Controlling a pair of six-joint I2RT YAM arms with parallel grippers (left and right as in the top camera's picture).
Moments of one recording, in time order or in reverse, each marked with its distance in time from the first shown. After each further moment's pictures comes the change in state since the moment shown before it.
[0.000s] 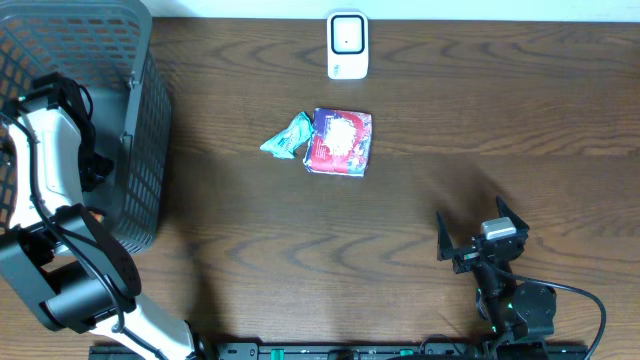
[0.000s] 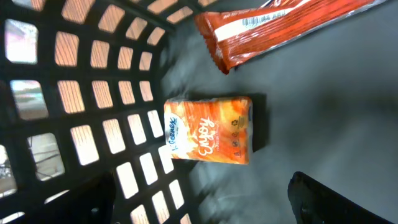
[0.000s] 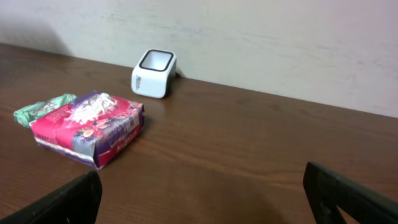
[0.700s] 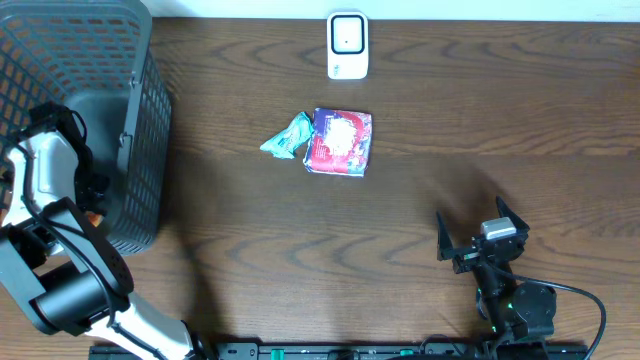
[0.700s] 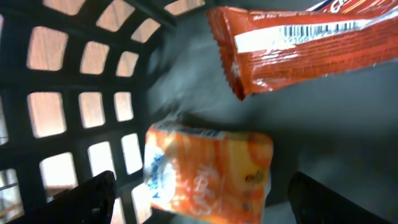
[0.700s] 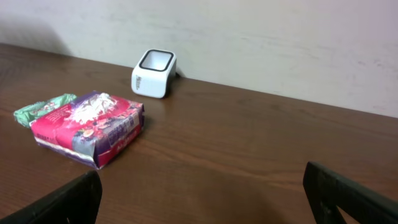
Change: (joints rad) left arm 0.085 0.011 -0.182 0.241 0.019 -0.035; right arm 0.000 0.000 0.000 0.000 0.000 0.000
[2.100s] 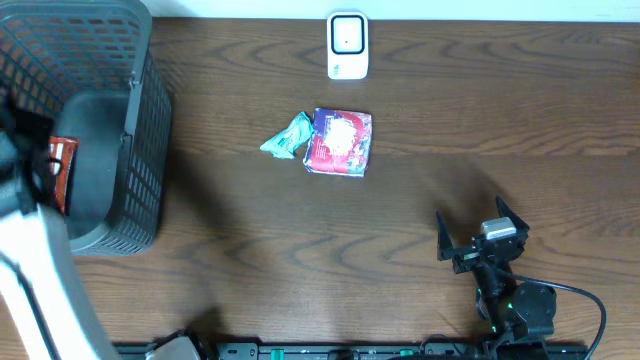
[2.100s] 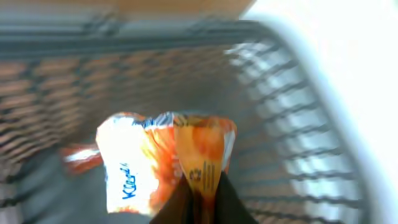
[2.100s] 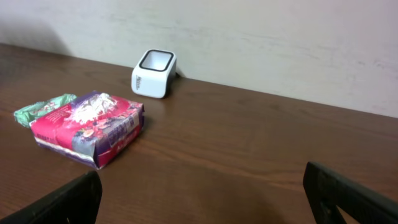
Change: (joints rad) left arm -0.002 -0.611 0.046 0.341 0.325 0.080; right arm 0.000 0.000 0.000 0.000 0.000 0.000
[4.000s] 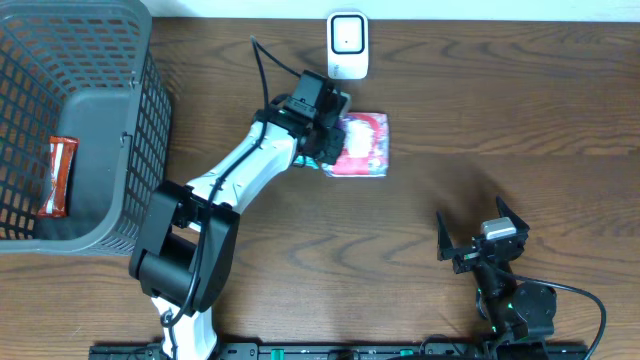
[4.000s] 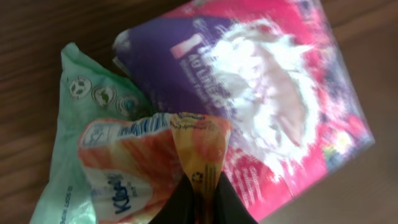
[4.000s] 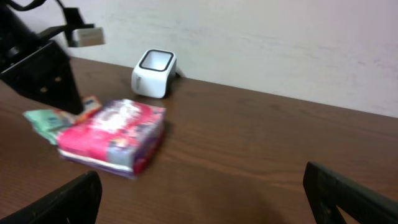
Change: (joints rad) left arm -0.991 0.694 0.010 0.181 0.393 0.641; right arm 0.000 0.000 0.000 0.000 0.000 0.000
